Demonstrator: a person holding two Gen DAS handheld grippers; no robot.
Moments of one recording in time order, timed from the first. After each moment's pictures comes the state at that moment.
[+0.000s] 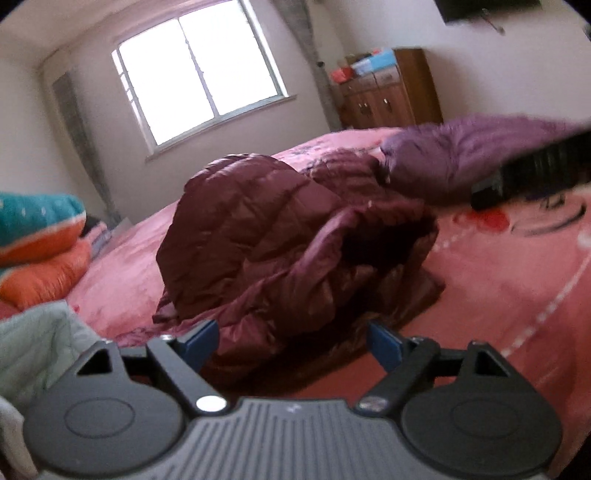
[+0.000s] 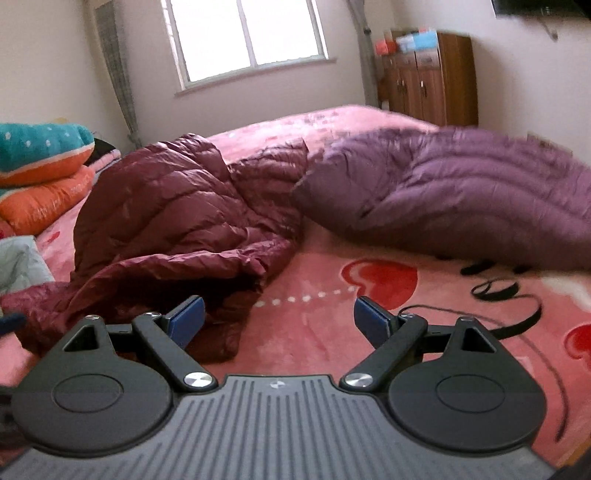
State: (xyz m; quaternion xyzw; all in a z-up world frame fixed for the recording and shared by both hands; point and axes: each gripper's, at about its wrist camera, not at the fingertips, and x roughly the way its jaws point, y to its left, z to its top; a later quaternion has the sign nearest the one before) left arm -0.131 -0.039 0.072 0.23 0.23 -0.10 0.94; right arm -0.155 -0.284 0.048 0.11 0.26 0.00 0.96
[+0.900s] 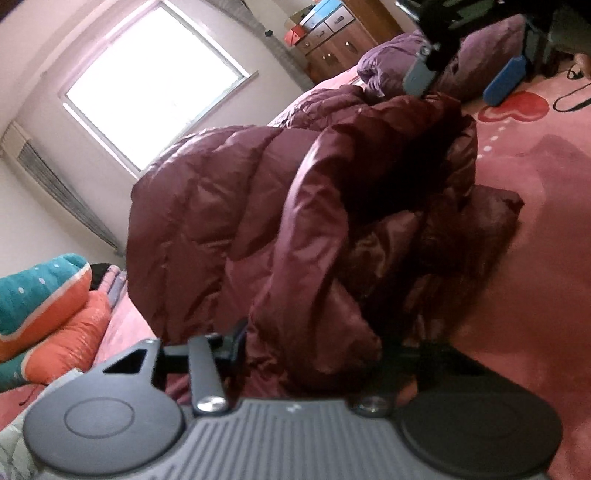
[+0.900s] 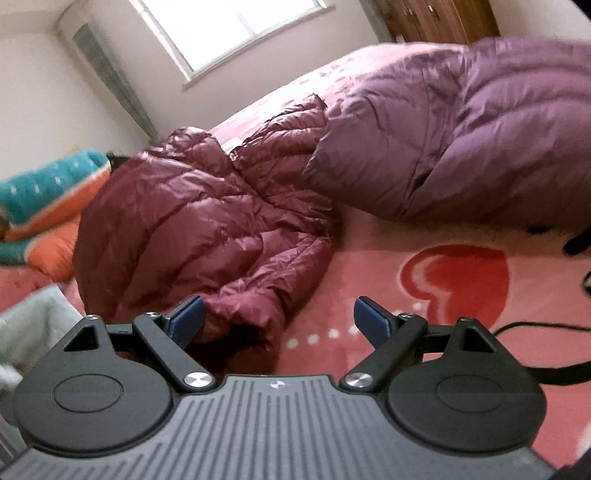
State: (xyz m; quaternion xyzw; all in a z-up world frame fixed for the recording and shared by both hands) left arm -0.059 -0.061 0.031 0.38 0.24 -0.08 0.89; right arm -0.048 -0.316 0.019 0.25 0.31 0.08 0.92
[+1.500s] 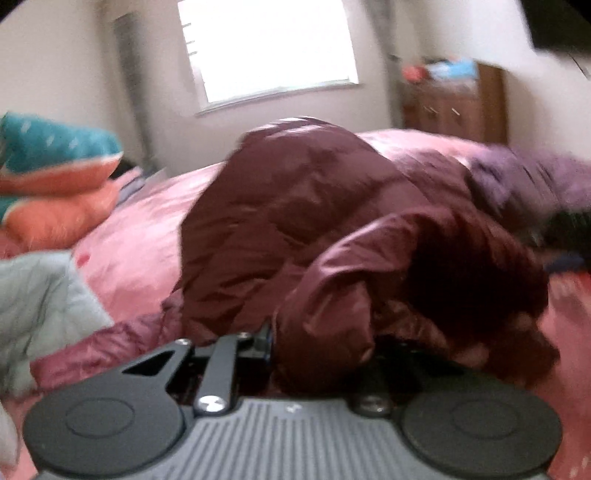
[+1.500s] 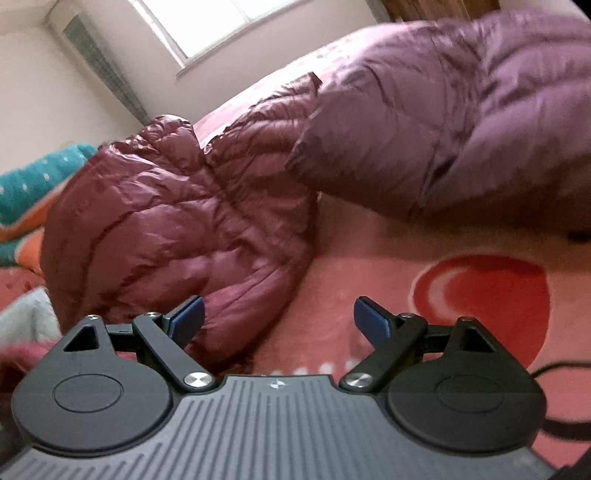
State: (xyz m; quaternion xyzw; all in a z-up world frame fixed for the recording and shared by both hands) left arm -0.035 0.020 0.081 0.08 0.25 -0.02 0.96; right arm 0.004 -0.310 -0.003 0.23 0.33 0.08 0.91
